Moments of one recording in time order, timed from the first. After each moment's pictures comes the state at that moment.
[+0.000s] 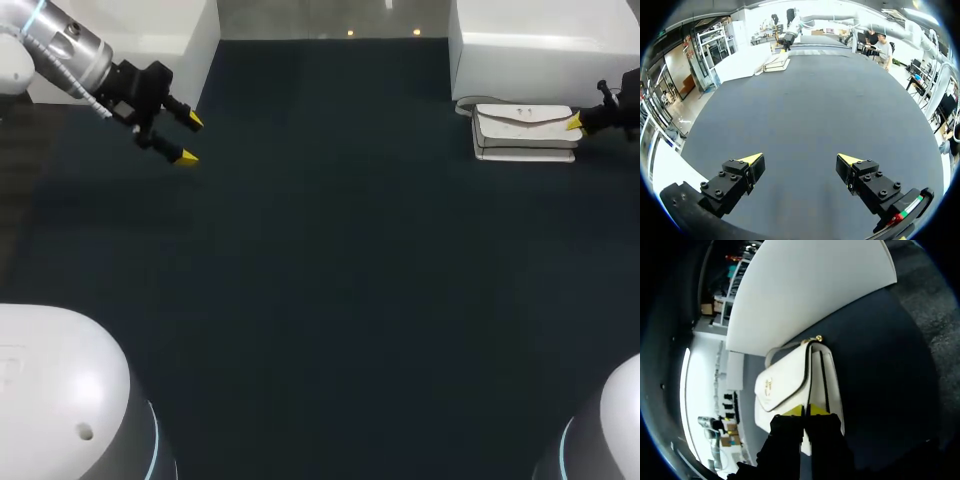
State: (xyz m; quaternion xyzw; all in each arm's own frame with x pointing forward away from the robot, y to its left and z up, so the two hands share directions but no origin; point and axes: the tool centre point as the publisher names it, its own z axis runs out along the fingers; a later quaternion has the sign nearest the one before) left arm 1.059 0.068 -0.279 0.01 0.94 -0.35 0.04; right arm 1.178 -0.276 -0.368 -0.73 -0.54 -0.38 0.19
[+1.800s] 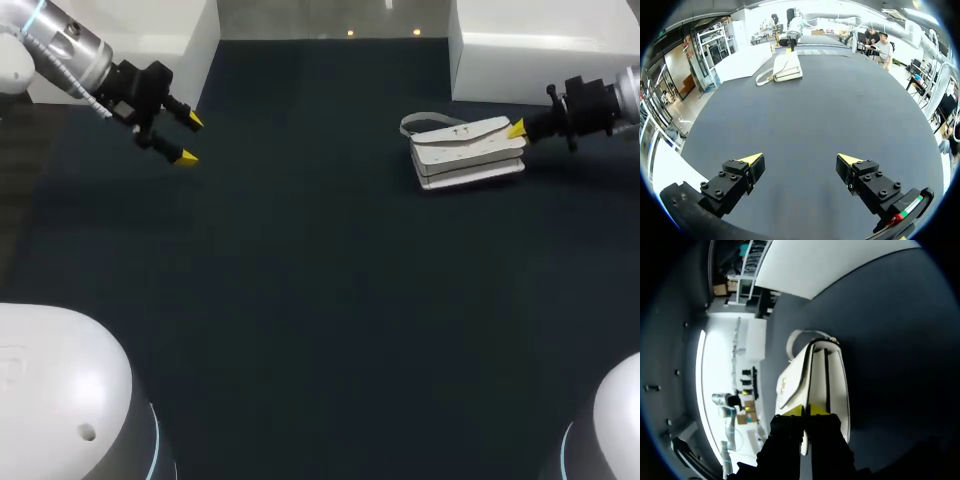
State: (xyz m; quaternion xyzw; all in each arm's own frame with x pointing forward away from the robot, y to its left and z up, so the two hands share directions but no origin) left arm 1.059 0.068 -0.279 0.01 0.94 -0.35 0.04; right arm 1.117 -0.136 -0.339 -0.67 -0.56 -0.38 0.31
